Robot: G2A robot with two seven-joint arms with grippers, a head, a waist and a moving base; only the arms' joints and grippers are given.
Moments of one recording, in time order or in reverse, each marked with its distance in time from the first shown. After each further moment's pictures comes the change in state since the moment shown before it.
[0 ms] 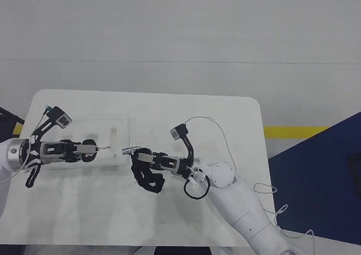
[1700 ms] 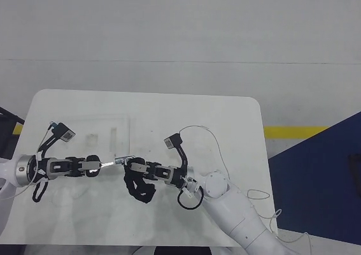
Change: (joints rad) left arm 0.151 0.005 -0.025 -0.041 0.026 -0.168 0.029; right arm -0.026 -0.005 -0.081 0.005 0.028 -0.067 -0.051
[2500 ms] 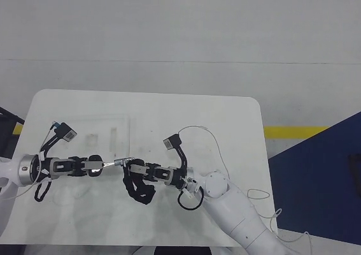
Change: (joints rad) left arm 0.000 0.004 0.013 -0.015 0.029 0.004 0.023; right arm 0.003 0.005 -0.010 -0.003 0.011 -0.003 0.012
